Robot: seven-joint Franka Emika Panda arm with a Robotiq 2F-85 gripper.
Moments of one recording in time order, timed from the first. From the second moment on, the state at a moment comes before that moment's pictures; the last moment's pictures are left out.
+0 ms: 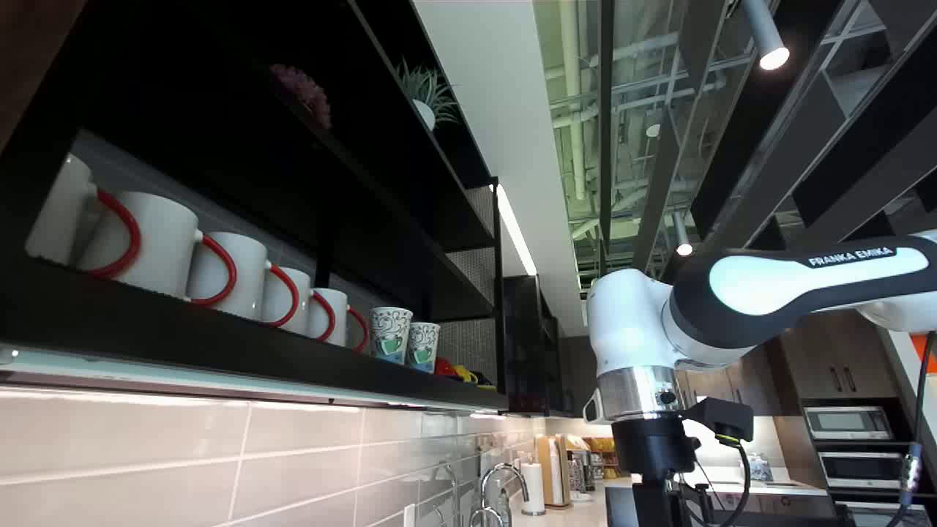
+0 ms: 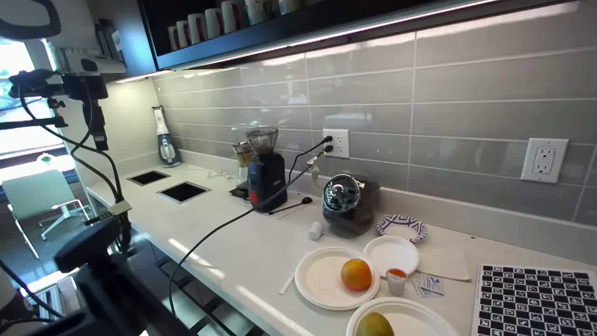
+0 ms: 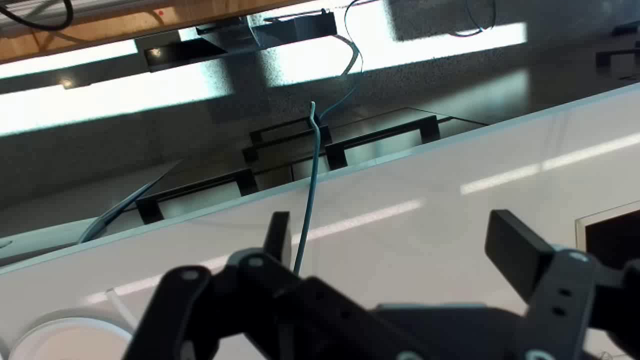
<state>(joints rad) 0.08 -0.86 0.16 -2.58 0.23 1.72 0.36</state>
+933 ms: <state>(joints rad) 0.06 -0.86 0.16 -2.58 0.23 1.72 0.37</state>
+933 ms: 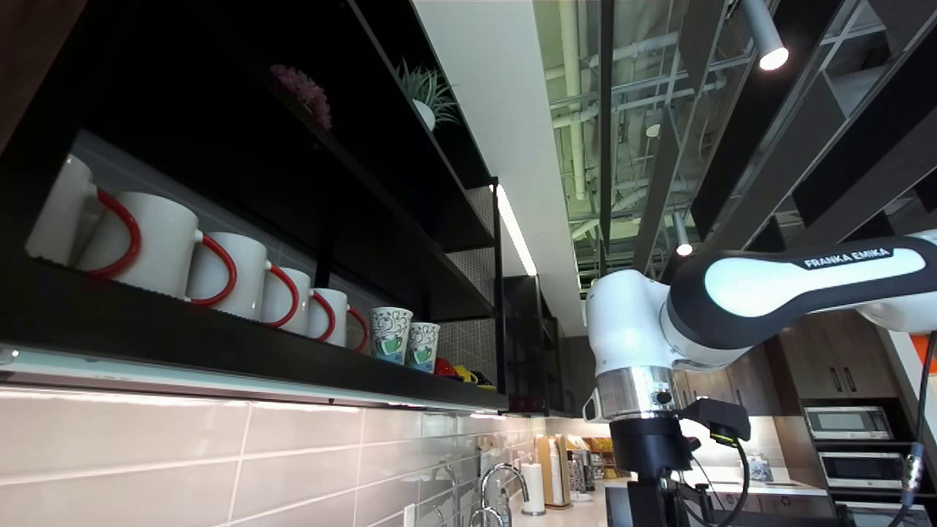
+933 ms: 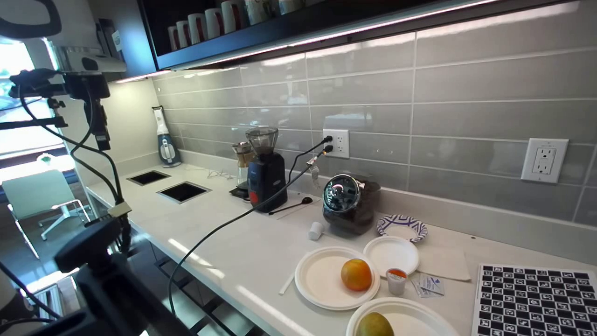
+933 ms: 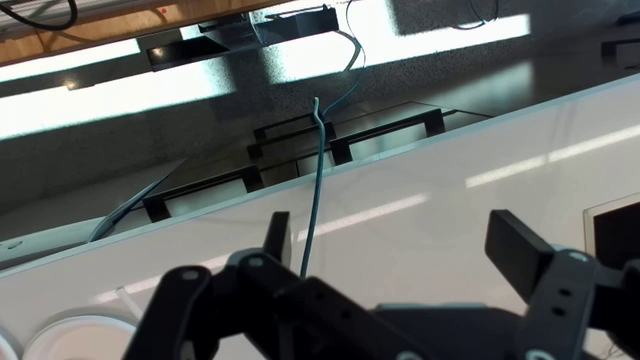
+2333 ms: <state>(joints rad) -0.18 -0.71 0.10 -2.05 -0.14 1.89 0.33</state>
